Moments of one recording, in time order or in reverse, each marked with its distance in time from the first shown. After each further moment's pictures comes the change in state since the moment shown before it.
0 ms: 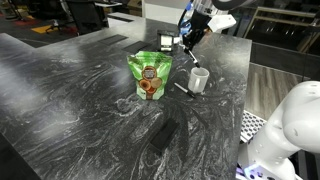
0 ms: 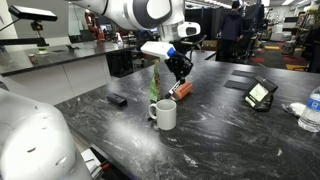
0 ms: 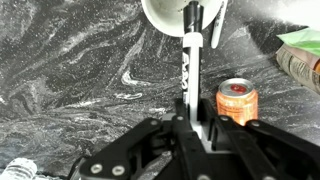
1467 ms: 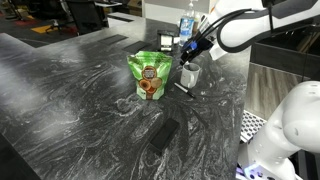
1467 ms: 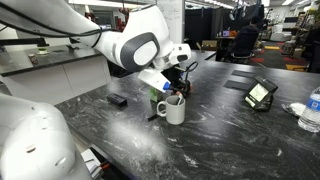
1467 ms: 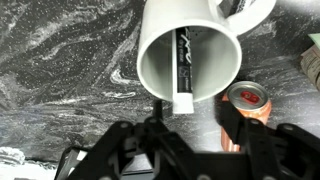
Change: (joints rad) arm -0.006 -0.082 -0.025 -0.324 0.001 0.469 -0.053
